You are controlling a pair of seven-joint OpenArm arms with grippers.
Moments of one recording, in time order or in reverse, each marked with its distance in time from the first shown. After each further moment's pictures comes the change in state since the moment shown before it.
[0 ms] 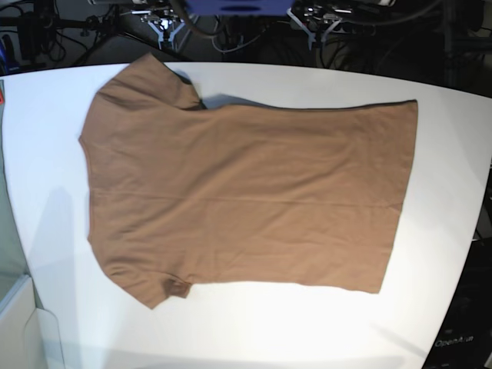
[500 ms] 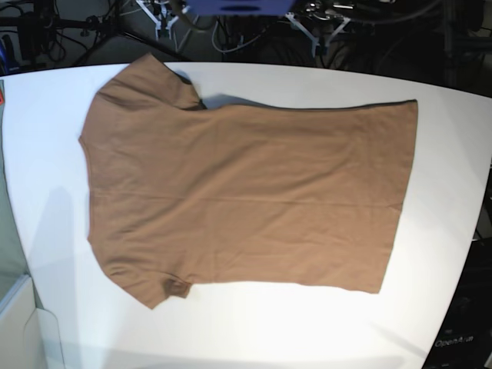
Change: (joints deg) left arm 1.7 -0.8 0.2 -0.1 0.2 -0.3 -16.1; right arm -5.2 0.0 -0.1 -0.2 0.0 0.0 18.9
